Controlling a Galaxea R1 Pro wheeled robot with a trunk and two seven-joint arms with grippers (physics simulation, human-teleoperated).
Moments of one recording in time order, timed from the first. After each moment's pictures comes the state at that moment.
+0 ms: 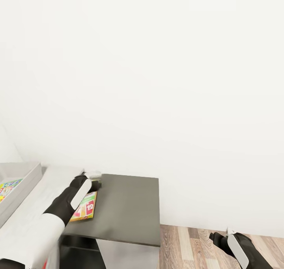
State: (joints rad) left arm -0.74 0.11 -0.25 -0.84 0.61 0.74 0.51; right arm -0.40 -0.18 -0.15 -0.67 -0.50 0.54 -0.23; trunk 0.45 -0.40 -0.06
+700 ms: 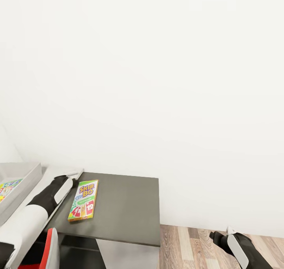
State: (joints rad) left arm -0.83 0.25 -0.23 -0.59 0.61 0.51 0.52; right arm -0.40 -0.18 -0.15 -0.67 -0.50 0.52 -0.23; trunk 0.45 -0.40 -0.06
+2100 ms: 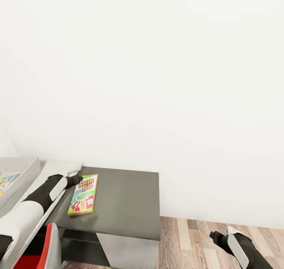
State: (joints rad) left arm -0.88 0.28 -0.22 -0.49 0.61 0.47 0.19; right arm -0.40 -0.18 -0.15 -0.67 -0.50 0.52 -0.23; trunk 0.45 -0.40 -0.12
